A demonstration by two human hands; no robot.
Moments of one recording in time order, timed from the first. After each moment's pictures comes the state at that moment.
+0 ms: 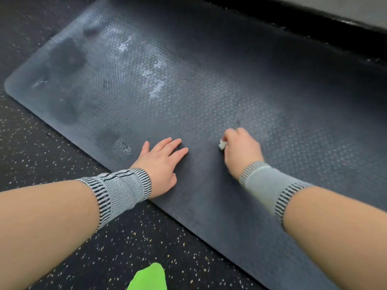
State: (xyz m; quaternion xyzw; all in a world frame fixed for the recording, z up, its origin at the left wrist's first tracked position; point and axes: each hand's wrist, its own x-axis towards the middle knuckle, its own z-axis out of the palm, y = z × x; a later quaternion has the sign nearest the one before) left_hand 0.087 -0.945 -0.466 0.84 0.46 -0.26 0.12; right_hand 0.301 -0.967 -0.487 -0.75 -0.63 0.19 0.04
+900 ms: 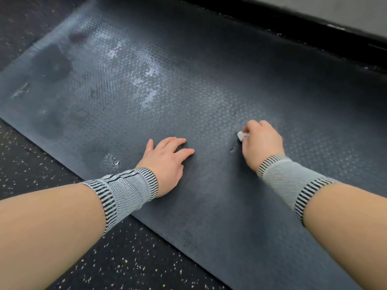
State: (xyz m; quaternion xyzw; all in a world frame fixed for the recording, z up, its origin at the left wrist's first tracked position) left_hand 0.113 -0.908 -0.479 0.85 0.47 -0.17 0.15; right_hand 0.346 -0.930 -0.489 -0.81 -0.57 0.14 0.05
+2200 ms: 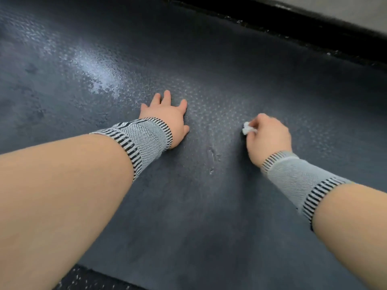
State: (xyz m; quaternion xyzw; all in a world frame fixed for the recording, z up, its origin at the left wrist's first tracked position) left_hand 0.233 -0.765 -0.476 0.85 0.45 -0.27 0.10; right_hand 0.396 -0.900 -0.480 -0.90 -0.41 0.14 0.02
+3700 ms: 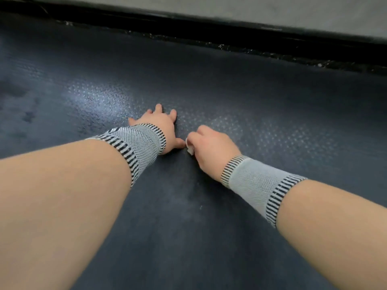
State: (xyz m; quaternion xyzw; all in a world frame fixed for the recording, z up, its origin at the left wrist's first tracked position) left_hand 0.286 -0.727 -0.465 0.81 0.48 -0.33 0.09; right_hand 0.382 -0.841 -0.485 -0.72 -0.67 0.18 0.07
